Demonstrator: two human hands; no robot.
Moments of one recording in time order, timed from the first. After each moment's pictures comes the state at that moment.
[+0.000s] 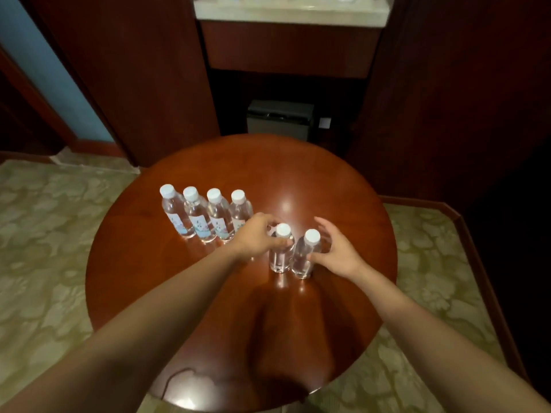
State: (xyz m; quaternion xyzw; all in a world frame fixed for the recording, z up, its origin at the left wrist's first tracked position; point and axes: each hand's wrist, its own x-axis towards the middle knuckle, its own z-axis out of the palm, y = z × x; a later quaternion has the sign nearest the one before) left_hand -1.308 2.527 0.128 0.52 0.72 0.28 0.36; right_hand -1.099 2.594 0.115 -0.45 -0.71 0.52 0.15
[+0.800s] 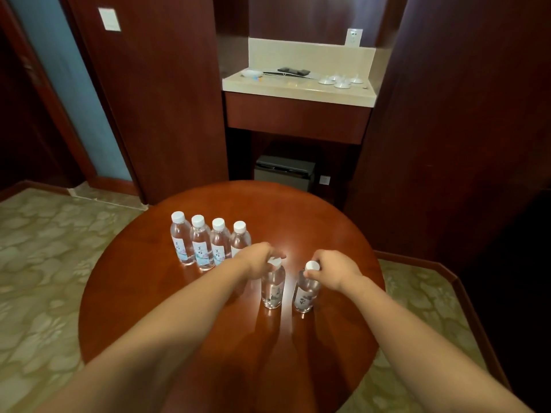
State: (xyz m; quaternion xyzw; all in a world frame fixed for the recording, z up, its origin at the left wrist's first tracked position) left_hand -1.291 2.523 0.160 0.63 0.74 0.08 0.24; right_hand -1.099 2.618 0.155 -0.44 -0.88 0.15 -0.04
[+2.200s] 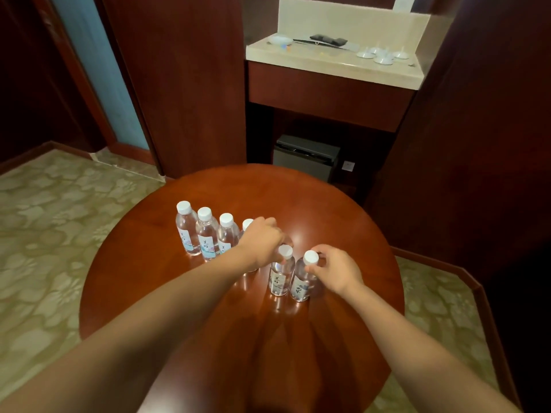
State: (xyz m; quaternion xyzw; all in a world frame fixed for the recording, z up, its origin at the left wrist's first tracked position) left_hand -1.324 2.567 0.165 0.68 0.73 0.00 0.02; right_hand -1.140 2.654 0.128 -0.44 -0.85 0.29 0.07
